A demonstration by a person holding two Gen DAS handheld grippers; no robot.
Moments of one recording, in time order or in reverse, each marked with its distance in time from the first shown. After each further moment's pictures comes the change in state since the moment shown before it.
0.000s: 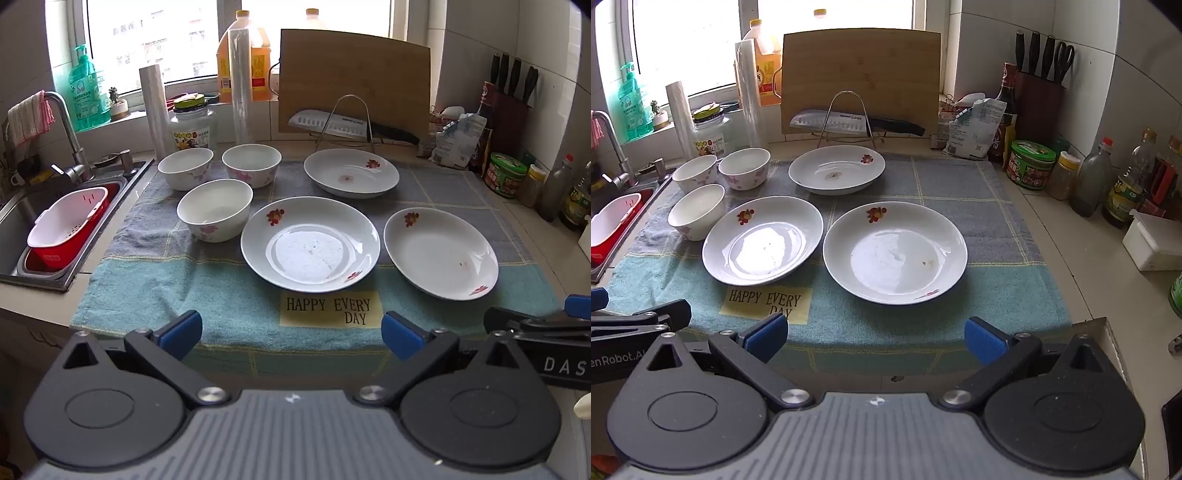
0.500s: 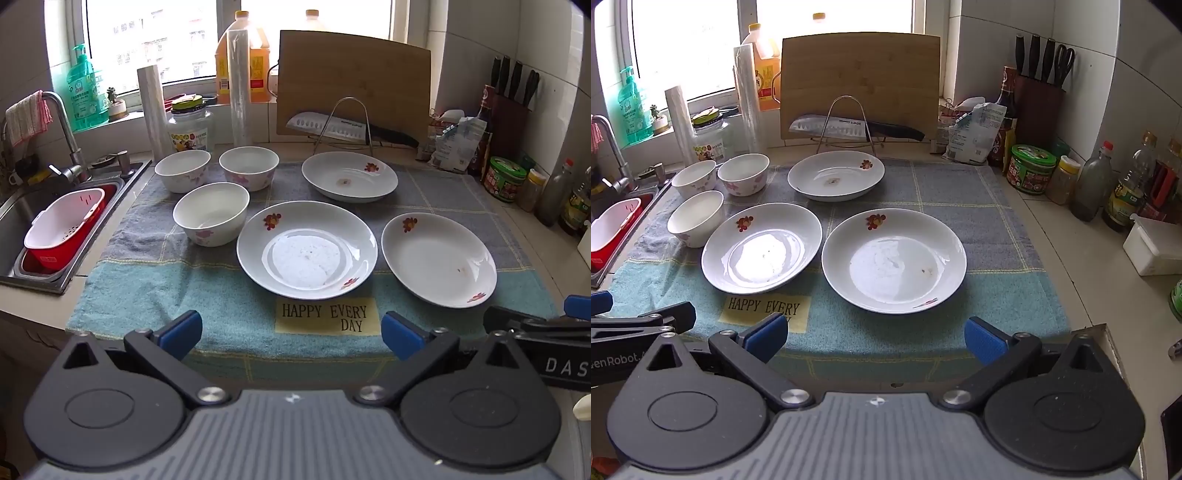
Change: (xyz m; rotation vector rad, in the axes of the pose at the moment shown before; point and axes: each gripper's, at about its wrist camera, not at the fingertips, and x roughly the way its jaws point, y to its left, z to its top) left arm 0.002 -0.001 0.003 -0.003 0.002 -0.003; right arm 0.001 -0.001 0.006 0.006 -0.011 0.005
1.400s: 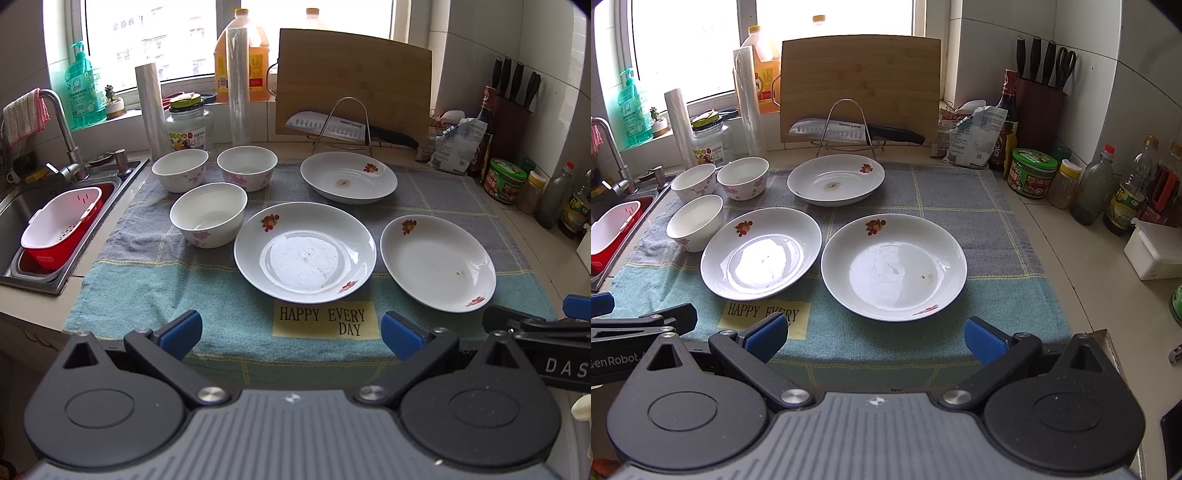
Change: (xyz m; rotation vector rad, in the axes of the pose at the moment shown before) left arm 0.004 0.000 0.003 -0.007 0.011 -0.009; right arm 0.003 0.001 0.003 0.000 -0.005 -0.001
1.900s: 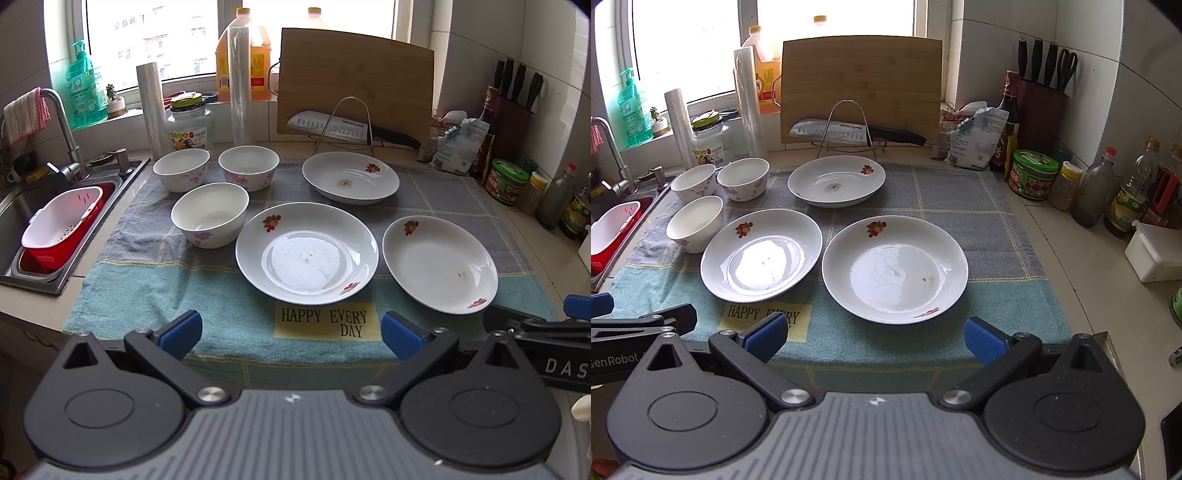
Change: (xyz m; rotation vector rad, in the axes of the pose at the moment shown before) left arm 0.000 0.000 0.001 0.000 0.000 0.000; right arm 0.001 0.001 0.002 0.000 0.000 0.001
